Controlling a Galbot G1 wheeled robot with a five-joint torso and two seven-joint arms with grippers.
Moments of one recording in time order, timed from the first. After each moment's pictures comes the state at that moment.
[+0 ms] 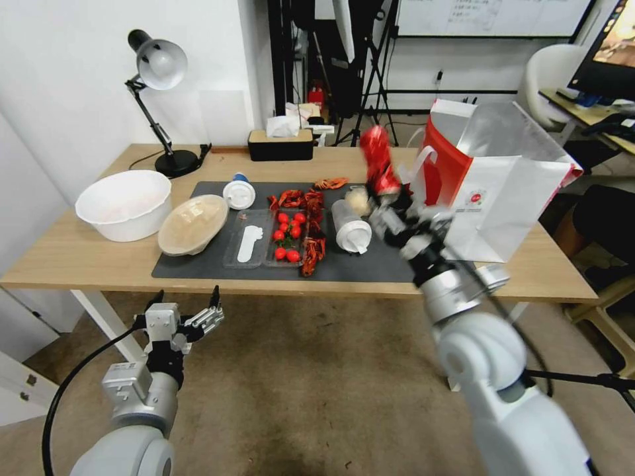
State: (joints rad) left arm 1.72 -1.55 -0.65 -2.35 -0.11 0.28 -0.01; right arm -1.14 1.25 0.36 2.22 0.54 -0.13 0.04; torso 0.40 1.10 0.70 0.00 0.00
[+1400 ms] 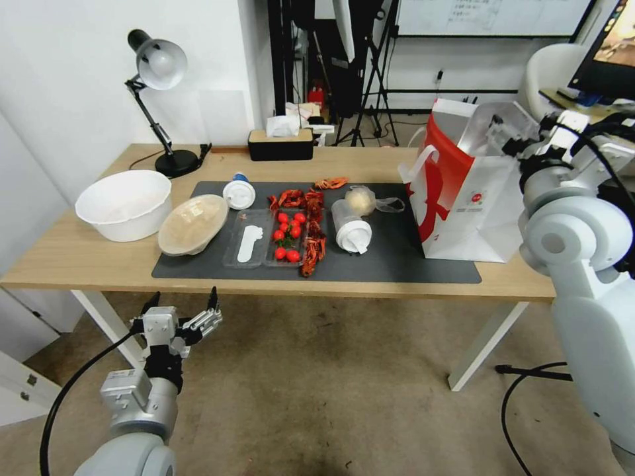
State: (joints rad) left arm 1.74 -1.58 -0.64 -2.36 -0.08 0.24 0.00; right arm -0.73 1.01 0.49 2.05 0.90 -0.51 0.67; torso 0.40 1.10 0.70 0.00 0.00
